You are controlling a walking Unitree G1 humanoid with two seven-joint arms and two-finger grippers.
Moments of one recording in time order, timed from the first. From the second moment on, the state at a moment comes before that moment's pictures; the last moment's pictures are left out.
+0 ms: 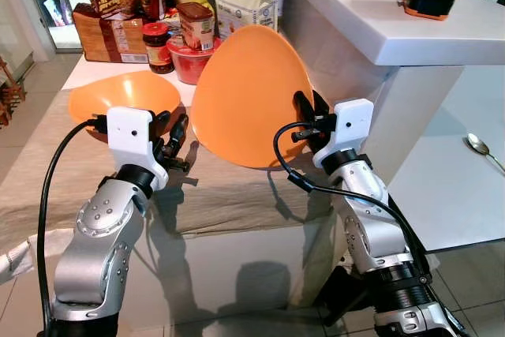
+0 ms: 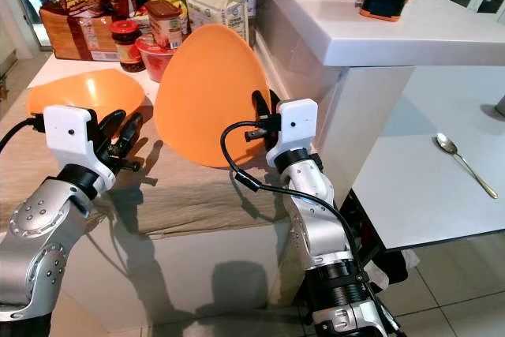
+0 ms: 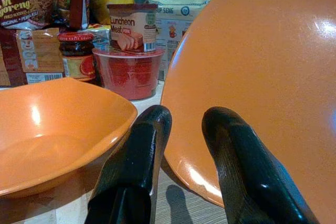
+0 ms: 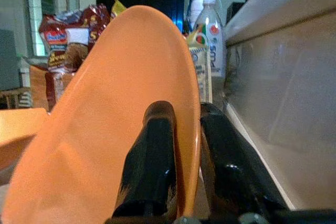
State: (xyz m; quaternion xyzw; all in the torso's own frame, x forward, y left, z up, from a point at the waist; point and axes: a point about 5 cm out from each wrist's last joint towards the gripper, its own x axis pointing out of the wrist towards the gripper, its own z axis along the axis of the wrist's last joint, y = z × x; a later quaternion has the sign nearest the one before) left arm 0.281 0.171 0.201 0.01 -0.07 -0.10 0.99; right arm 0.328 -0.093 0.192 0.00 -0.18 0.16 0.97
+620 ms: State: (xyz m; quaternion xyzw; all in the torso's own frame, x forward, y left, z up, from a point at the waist) left arm 0.274 0.162 0.189 -0.01 -0.05 -0.10 0.99; right arm 0.340 -0.086 0.235 -0.06 -0.26 0.16 0.95
